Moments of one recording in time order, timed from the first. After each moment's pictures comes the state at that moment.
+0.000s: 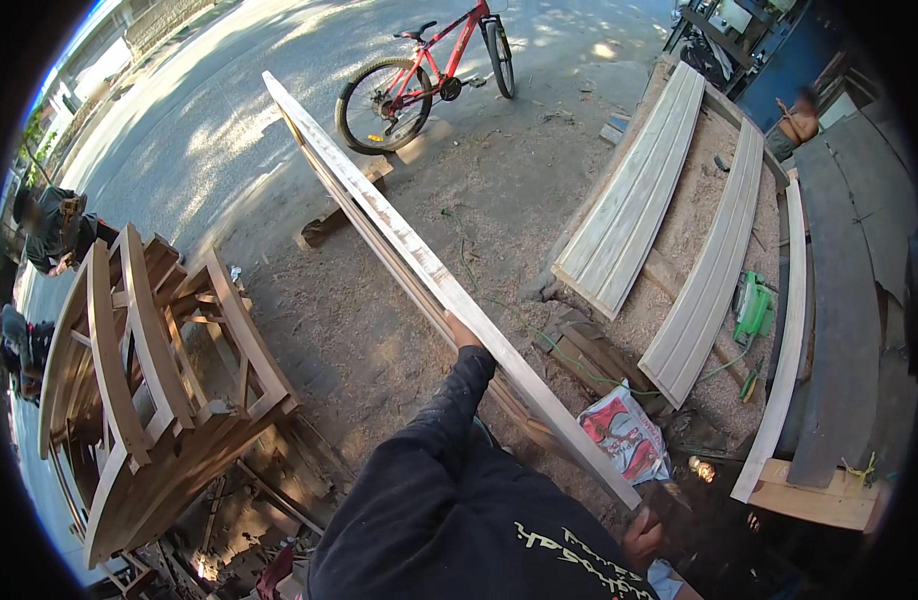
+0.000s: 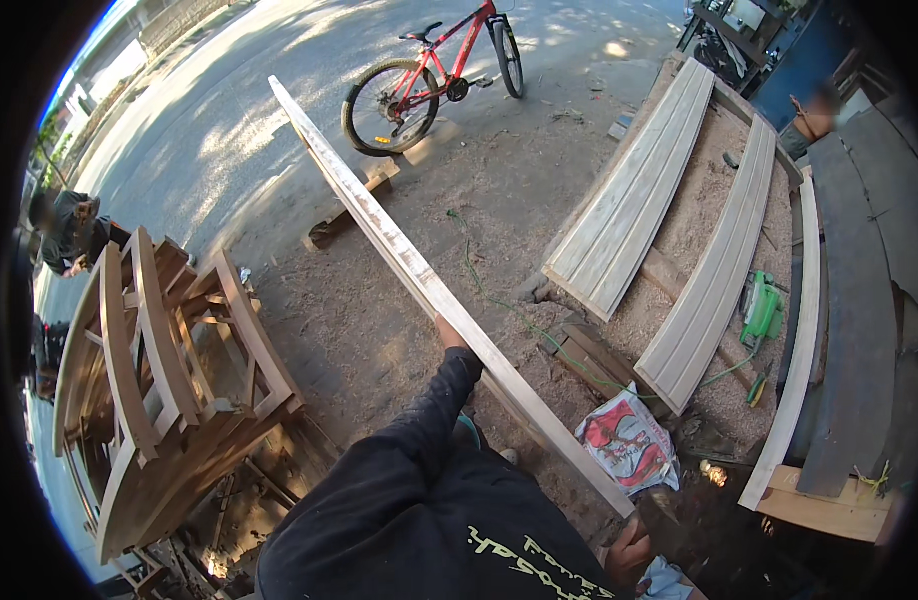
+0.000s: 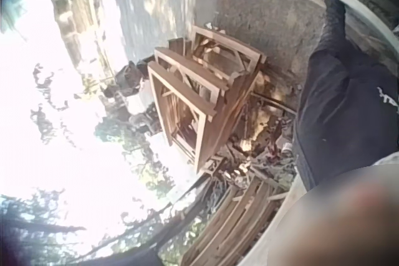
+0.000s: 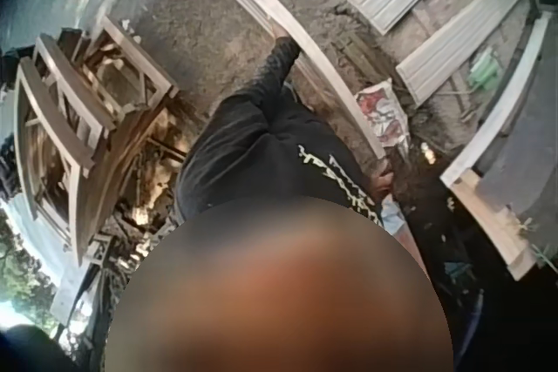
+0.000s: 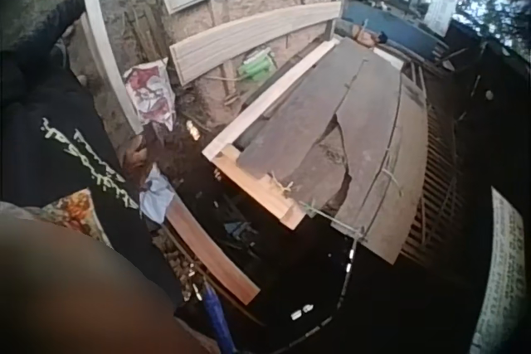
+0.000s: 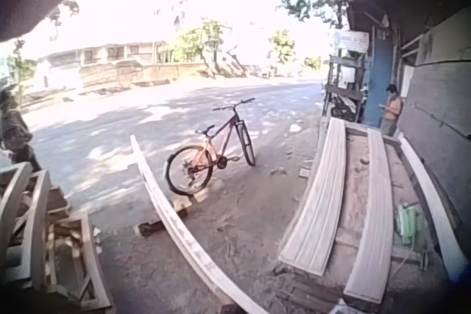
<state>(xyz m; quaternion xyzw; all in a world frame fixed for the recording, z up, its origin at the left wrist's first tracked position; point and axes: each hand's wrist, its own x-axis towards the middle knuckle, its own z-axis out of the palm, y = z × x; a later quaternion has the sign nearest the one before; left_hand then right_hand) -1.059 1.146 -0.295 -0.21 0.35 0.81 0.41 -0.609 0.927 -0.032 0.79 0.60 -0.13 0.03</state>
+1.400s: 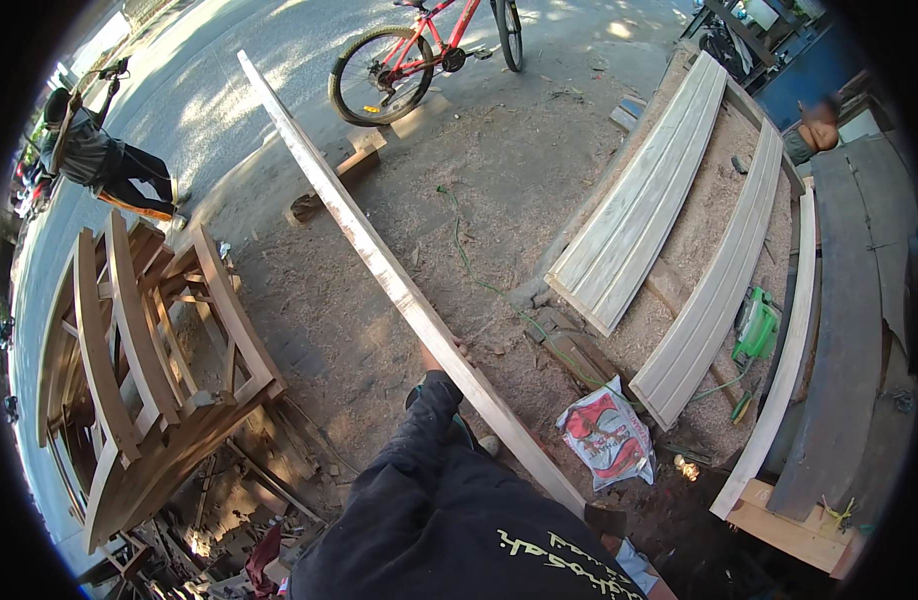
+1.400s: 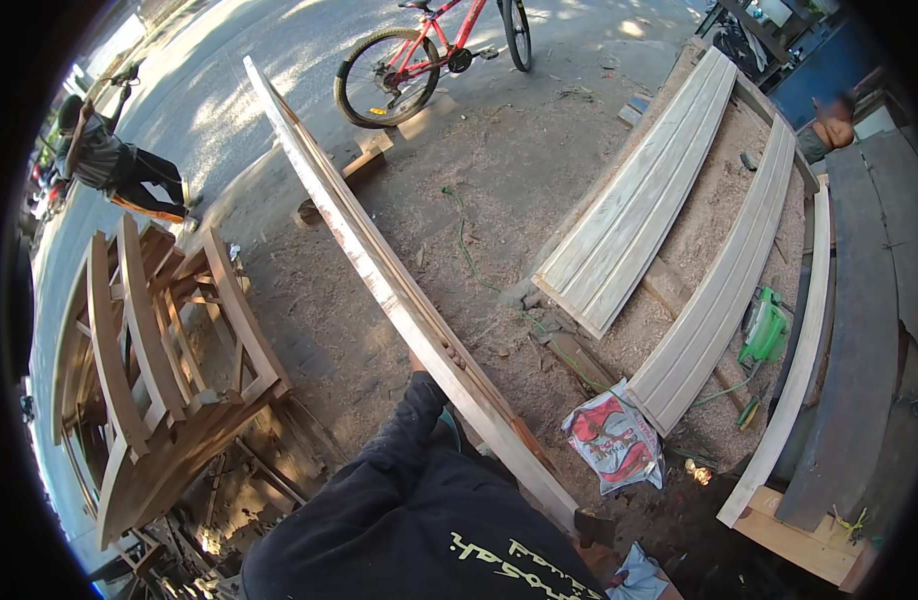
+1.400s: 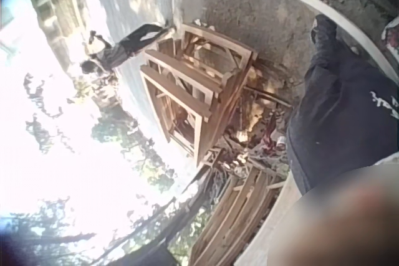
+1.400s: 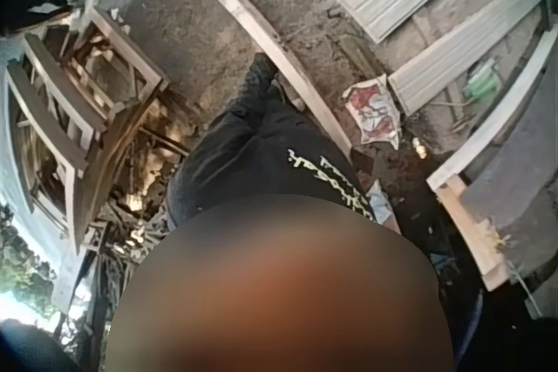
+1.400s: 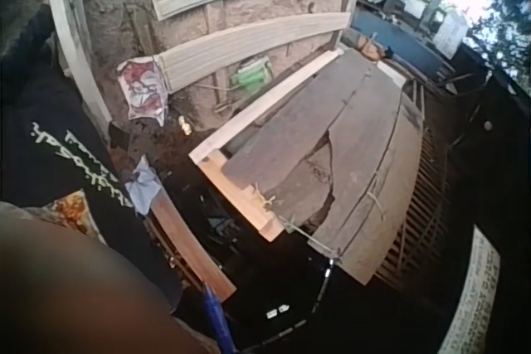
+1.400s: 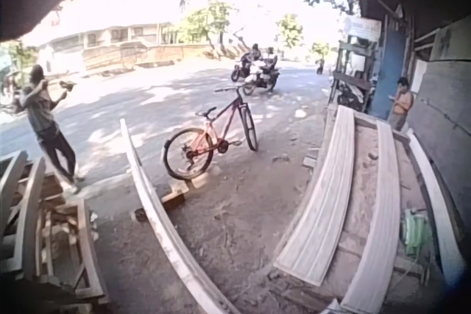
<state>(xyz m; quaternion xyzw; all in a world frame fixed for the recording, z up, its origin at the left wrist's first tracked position) -1.069 1.096 -0.302 -0.27 0.37 0.70 0.55 -0.496 0.994 -0.185 0.79 0.54 -0.29 0.00</state>
